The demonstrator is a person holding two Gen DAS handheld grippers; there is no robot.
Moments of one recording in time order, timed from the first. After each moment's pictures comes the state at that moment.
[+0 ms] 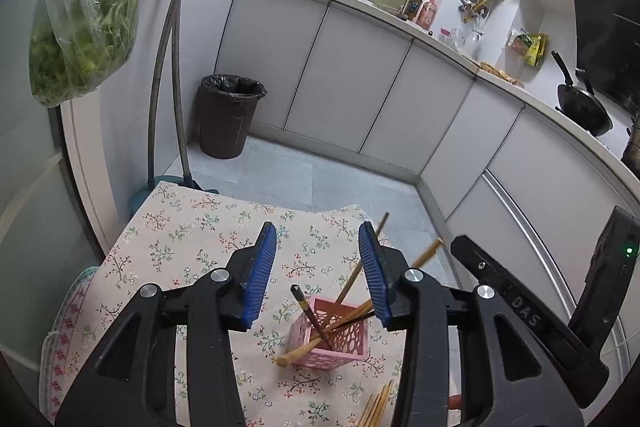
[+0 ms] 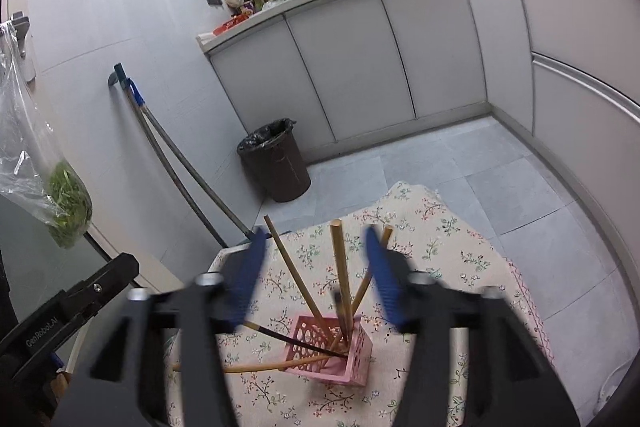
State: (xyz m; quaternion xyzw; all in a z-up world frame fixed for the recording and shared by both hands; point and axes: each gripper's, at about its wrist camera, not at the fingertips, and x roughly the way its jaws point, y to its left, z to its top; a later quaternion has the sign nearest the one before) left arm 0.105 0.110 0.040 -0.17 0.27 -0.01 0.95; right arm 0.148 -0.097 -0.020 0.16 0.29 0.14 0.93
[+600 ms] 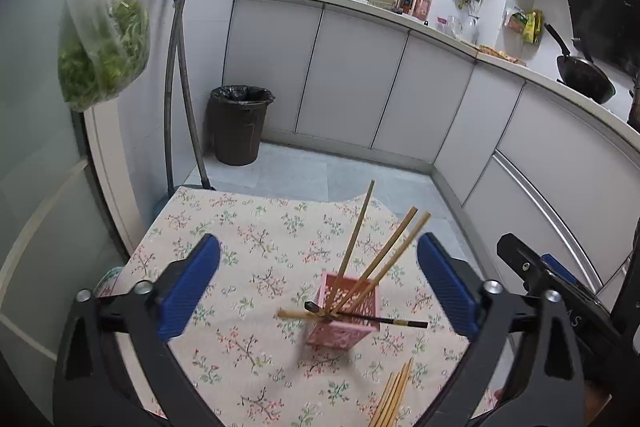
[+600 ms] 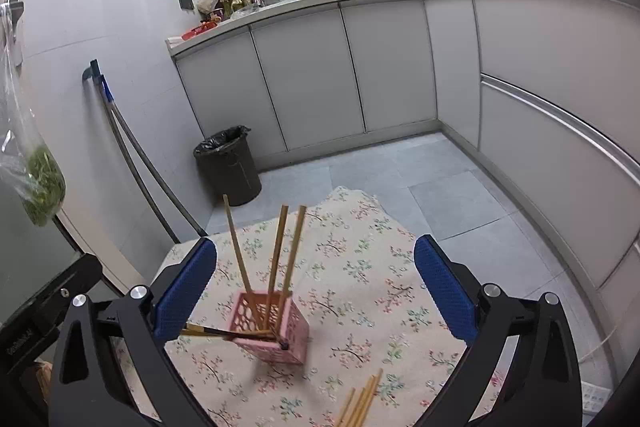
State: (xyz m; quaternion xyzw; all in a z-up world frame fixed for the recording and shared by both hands) left arm 0.069 0.084 0.036 -0.12 0.27 0.01 0.96; right arm 0.096 -0.130 -0.016 0.12 0.29 0.06 0.95
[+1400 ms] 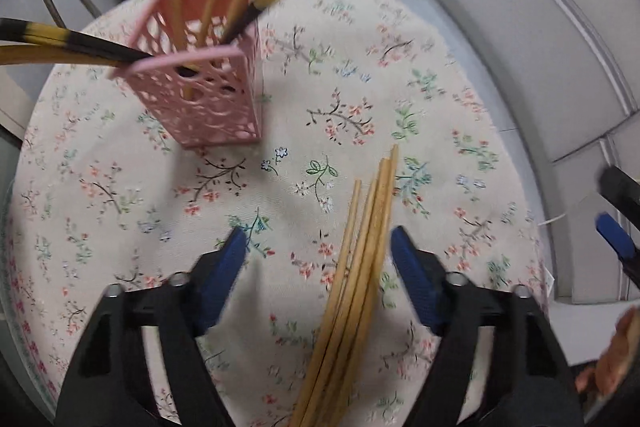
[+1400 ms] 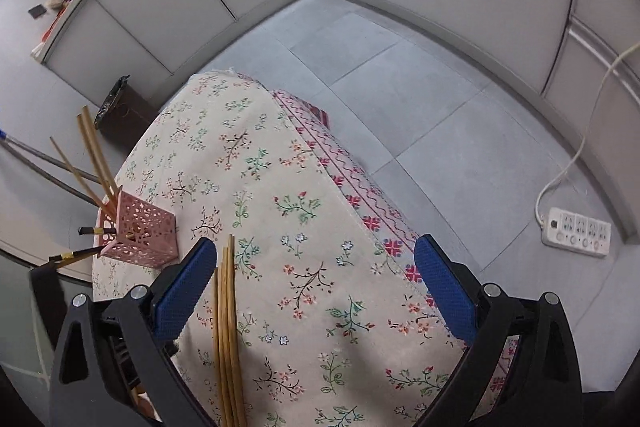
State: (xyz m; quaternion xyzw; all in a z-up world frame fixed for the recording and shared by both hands) left arm 0.121 -0.041 -0.153 -0.01 0.59 -0.08 0.80; right arm 0.044 -0.275 -0.155 0.28 0.49 -0.07 0.82
